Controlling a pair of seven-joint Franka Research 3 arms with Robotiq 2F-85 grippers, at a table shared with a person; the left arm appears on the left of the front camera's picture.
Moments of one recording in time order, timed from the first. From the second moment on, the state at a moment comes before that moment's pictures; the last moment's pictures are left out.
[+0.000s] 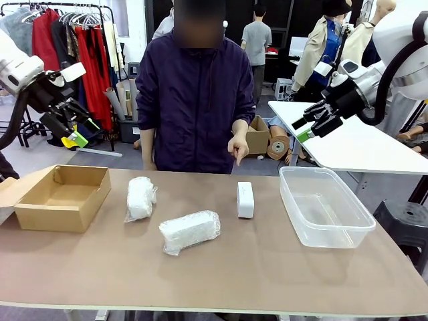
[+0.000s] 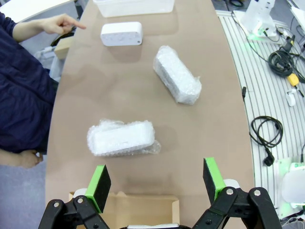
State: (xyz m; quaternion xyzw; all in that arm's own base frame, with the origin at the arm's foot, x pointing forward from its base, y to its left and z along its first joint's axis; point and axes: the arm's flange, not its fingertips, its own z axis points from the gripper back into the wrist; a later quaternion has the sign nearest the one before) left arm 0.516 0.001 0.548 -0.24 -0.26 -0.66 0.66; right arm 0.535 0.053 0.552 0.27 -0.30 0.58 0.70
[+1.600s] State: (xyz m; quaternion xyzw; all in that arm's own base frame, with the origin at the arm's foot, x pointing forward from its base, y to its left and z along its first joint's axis) left arm 0.516 0.001 0.549 -0.24 -0.26 -0.66 0.66; right arm 0.530 0.095 0.555 0.27 -0.27 0.59 0.71
